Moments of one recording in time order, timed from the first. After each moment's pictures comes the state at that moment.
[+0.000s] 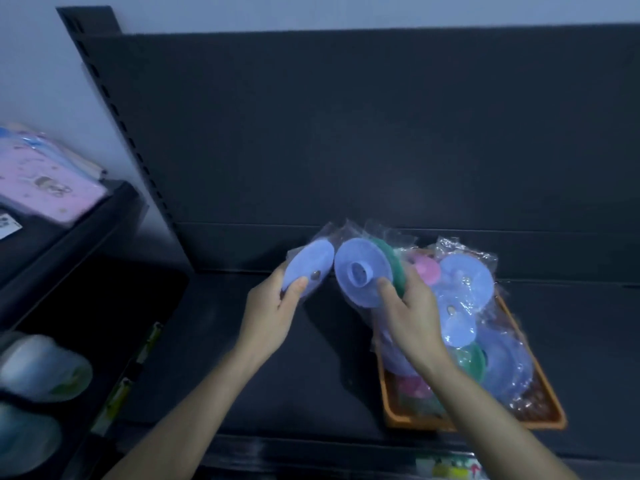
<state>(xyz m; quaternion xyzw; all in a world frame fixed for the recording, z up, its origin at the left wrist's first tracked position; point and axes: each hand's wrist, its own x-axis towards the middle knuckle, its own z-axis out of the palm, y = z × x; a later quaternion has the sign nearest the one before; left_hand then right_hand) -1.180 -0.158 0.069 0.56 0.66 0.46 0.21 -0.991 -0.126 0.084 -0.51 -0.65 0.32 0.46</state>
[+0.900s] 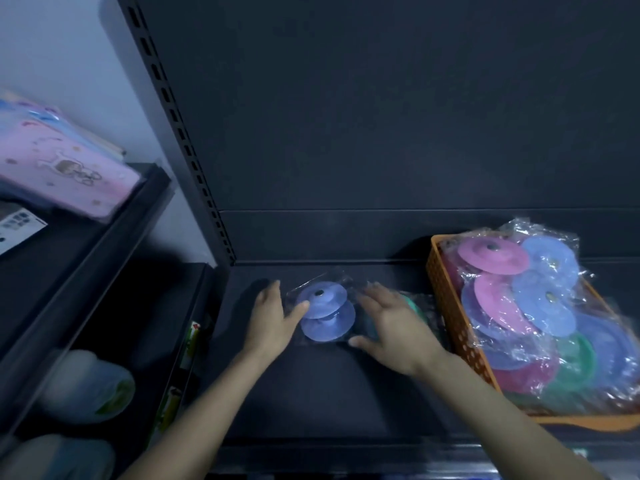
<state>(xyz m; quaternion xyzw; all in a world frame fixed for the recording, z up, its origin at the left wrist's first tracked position) -1.317 -0.142 -0.022 0.52 0.76 0.28 0.27 -1.101 -0.115 0.001 -0.47 -0.87 0.14 0.06</state>
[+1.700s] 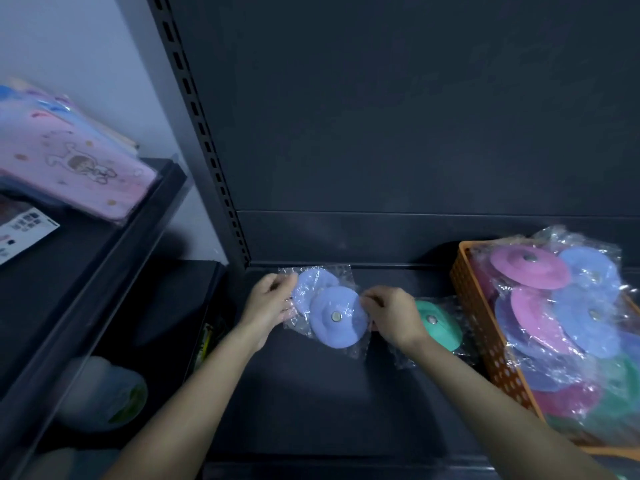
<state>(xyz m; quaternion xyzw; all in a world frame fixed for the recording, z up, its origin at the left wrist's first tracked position) -1.360 -0.113 -0.017 0.28 0.65 0.47 0.52 -1.152 -0.081 -0.013 -0.58 -0.69 0.36 0.23</state>
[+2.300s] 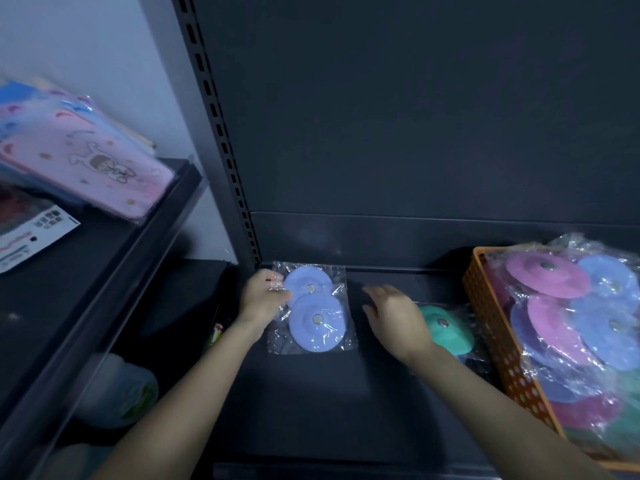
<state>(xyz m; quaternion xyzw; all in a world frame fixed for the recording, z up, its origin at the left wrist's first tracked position) -1.390 -0.101 -0.026 0.34 0.74 0.44 0.38 -1.166 -0.082 -0.015 -0.54 -0.82 0.16 0.13</state>
